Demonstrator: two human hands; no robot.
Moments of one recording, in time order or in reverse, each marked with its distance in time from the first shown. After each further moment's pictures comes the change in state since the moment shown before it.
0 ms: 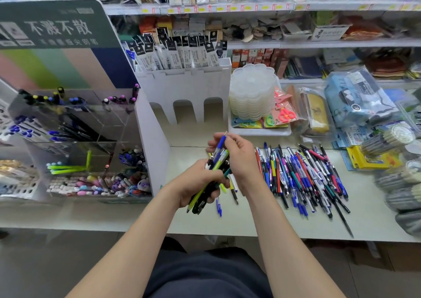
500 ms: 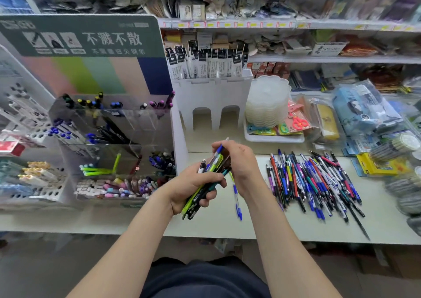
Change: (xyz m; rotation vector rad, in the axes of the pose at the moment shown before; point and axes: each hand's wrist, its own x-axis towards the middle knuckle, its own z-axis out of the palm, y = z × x) left_hand -0.054 -0.016 -0.075 -0.185 -0.098 0.066; right_hand -0.021 -0.001 0.076 0.020 0.016 0.046
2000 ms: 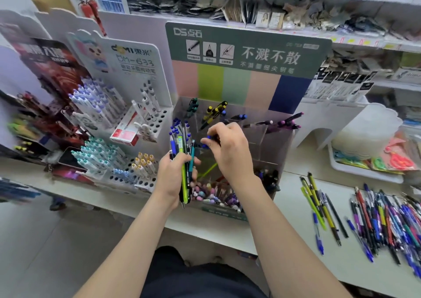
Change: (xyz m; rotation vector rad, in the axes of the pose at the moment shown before) left_hand -0.152 0.024 -0.226 -0.240 0.809 0.441; right_hand 0.027 0.031 0.292 -0.931 -0.056 -1.048
